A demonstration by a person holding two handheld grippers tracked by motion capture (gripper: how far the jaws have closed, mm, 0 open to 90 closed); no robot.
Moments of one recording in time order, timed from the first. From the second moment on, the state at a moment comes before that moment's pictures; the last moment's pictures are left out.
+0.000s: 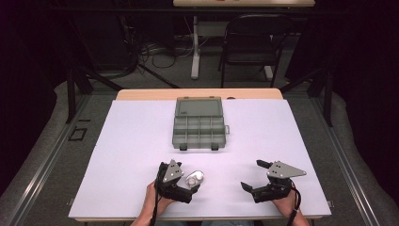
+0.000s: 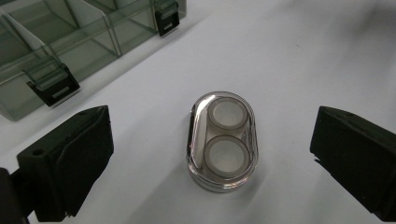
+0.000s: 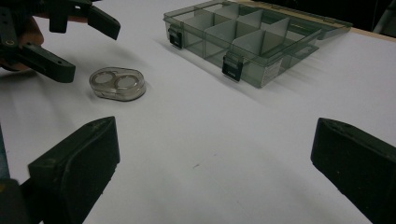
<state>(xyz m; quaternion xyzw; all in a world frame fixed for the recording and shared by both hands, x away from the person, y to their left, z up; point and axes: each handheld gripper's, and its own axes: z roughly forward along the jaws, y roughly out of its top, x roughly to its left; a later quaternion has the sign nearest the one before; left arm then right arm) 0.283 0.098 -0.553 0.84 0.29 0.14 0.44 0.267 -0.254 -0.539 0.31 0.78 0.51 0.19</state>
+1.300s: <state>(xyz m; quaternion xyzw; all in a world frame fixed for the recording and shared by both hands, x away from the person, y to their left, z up) 0.282 0.084 -0.567 0.86 0.31 0.12 0.38 0.267 -0.254 -0.540 0.30 0.79 0.50 0.18</state>
